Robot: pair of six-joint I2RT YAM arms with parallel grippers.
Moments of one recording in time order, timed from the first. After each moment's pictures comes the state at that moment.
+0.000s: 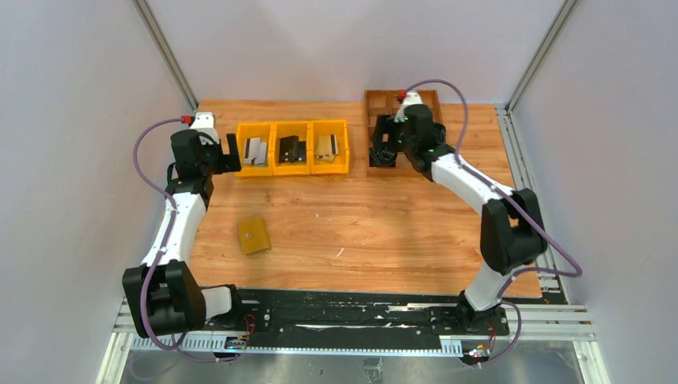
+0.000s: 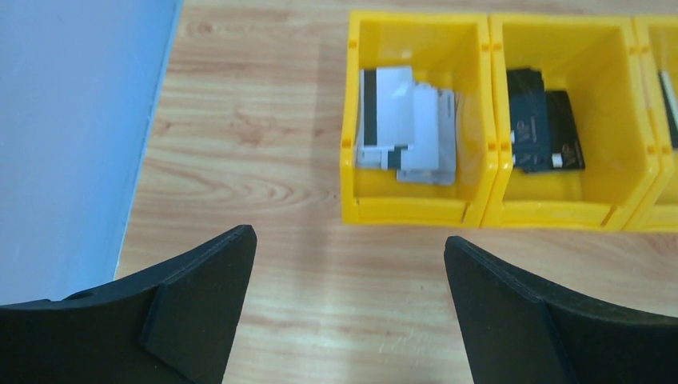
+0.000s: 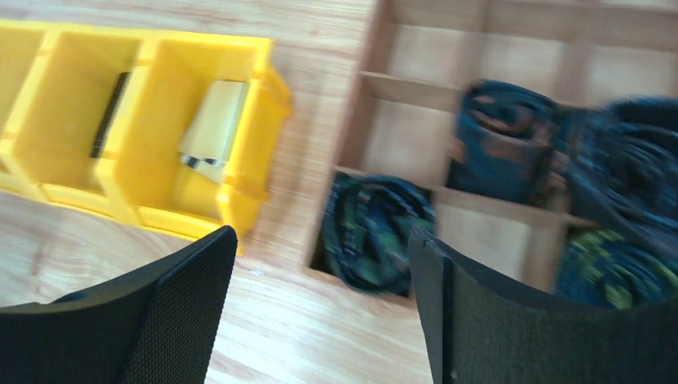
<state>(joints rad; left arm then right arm) 0.16 1.23 0.90 -0.07 0.06 0.04 0.36 1.63 1.19 0.04 0.00 0.22</state>
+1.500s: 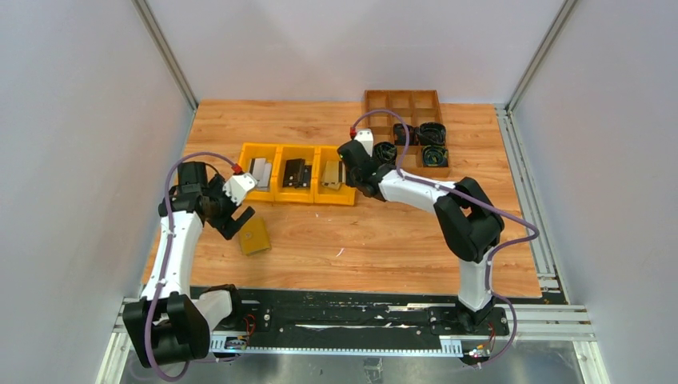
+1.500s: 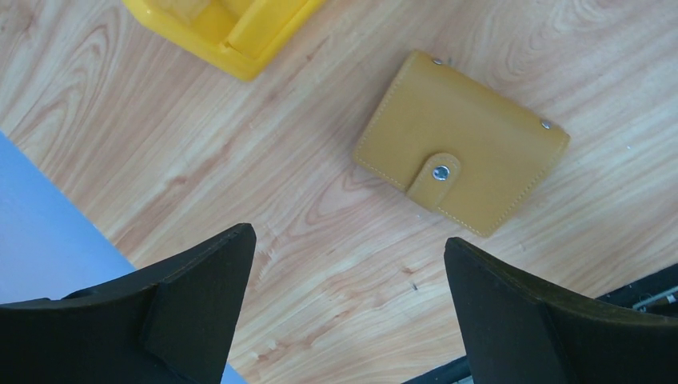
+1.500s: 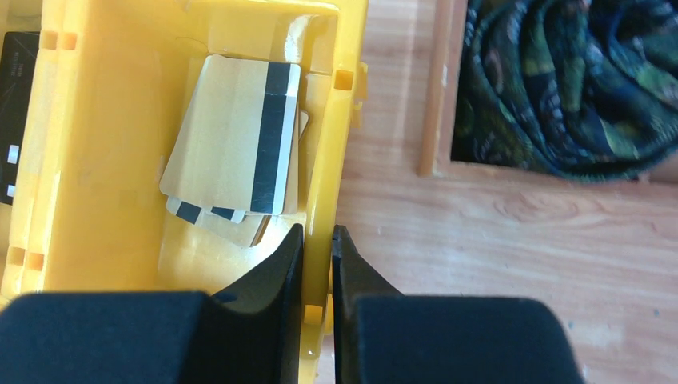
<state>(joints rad) 0.19 1.07 0.84 -0.82 0.28 0.90 0.73 1.94 1.36 -0.13 0.42 0.46</state>
